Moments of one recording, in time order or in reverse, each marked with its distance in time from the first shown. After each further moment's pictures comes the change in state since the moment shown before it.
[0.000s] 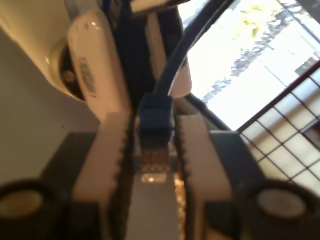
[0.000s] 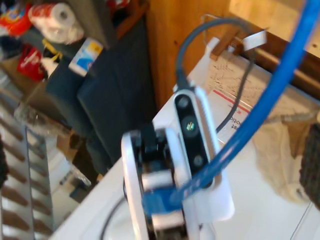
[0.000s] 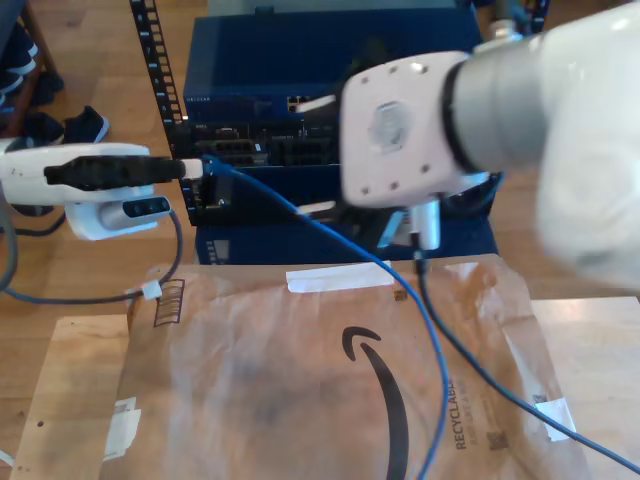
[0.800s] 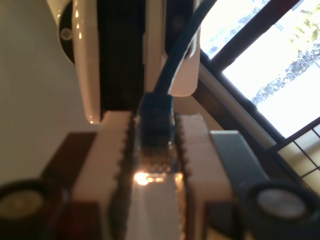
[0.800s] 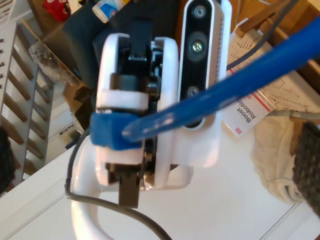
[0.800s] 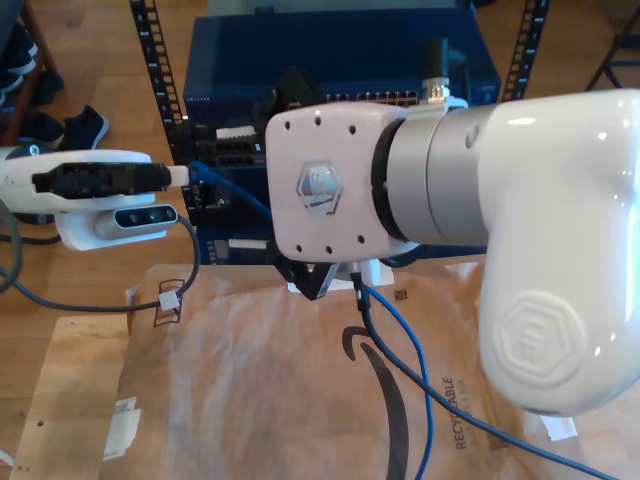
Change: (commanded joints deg) left arm -0.4 0.3 0.4 -0.1 5.9 0.4; right arm 6.2 -2.4 3.9 -0.3 -6.2 0.4
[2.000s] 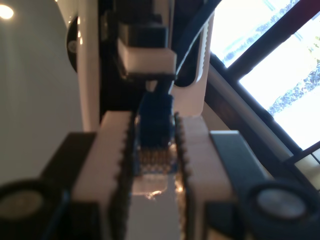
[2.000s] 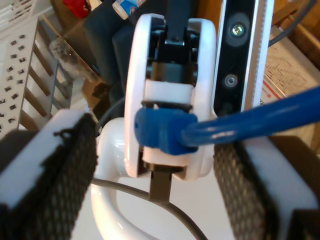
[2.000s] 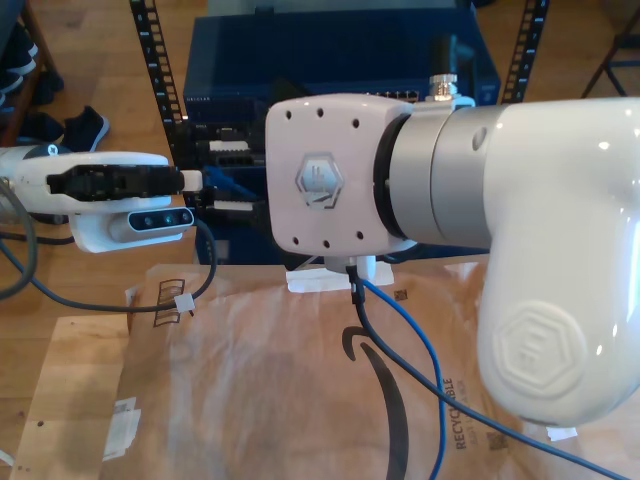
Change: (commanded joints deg) left arm -2.1 -0.3 0.3 -0.1 1.3 0.3; right arm 1.1 -0.4 0.4 0.1 -3.9 0.3
